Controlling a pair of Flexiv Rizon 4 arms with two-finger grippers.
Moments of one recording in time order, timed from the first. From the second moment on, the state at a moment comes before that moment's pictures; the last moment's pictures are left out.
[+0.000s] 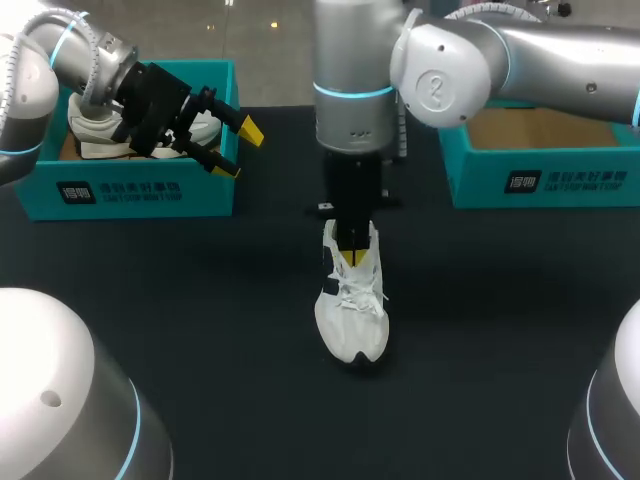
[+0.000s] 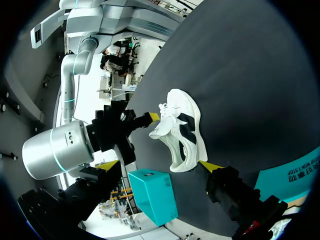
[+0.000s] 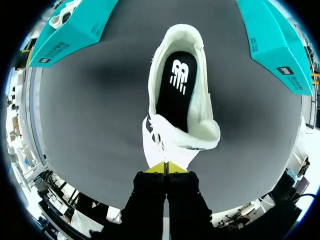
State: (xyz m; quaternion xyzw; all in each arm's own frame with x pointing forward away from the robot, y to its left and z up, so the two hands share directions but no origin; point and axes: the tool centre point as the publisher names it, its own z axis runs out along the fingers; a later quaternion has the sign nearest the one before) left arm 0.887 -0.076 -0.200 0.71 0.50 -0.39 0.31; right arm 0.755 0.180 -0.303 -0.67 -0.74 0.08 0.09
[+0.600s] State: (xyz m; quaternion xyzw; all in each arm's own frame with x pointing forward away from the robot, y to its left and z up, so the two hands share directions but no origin) left arm 0.887 -0.076 -0.200 0.71 0.50 -0.39 0.31; right arm 0.791 0.189 -0.327 -0.67 -0.73 0.07 0.08
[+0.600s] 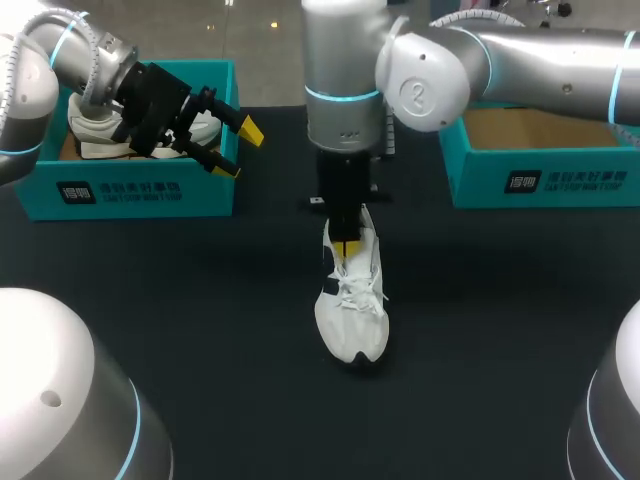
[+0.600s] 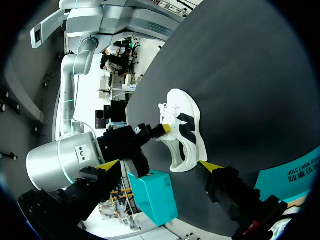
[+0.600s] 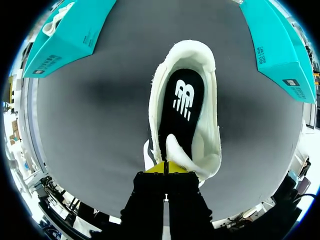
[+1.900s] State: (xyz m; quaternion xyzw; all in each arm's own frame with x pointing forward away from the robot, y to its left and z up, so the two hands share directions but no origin) left arm 0.887 -0.076 -0.200 0.71 0.50 -0.39 0.31; right arm 0.804 0.157 -0.320 -0.68 -0.72 0.08 0.05
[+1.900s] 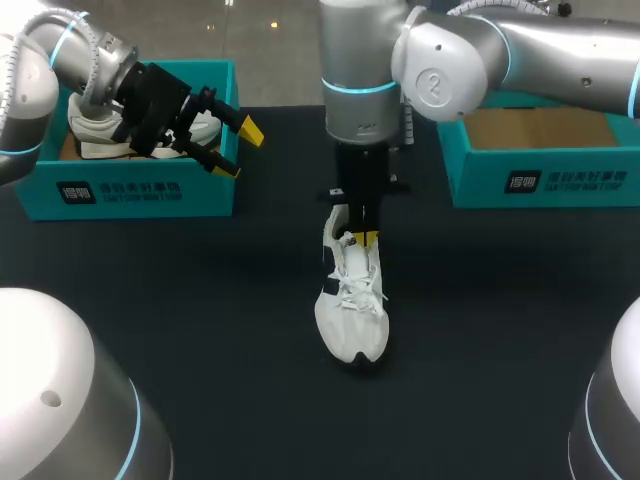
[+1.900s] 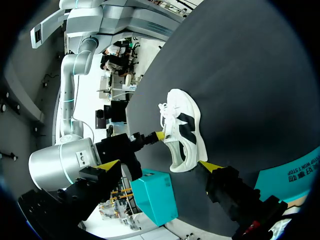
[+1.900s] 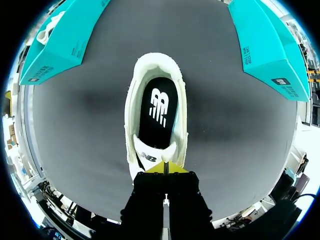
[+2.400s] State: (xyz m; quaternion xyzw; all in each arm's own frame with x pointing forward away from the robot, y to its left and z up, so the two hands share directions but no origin) left arm 0.887 -0.076 -0.200 0.71 0.50 -0.39 0.31; right arm 0.785 0.163 -0.312 -0.68 -0.73 0.07 0.07
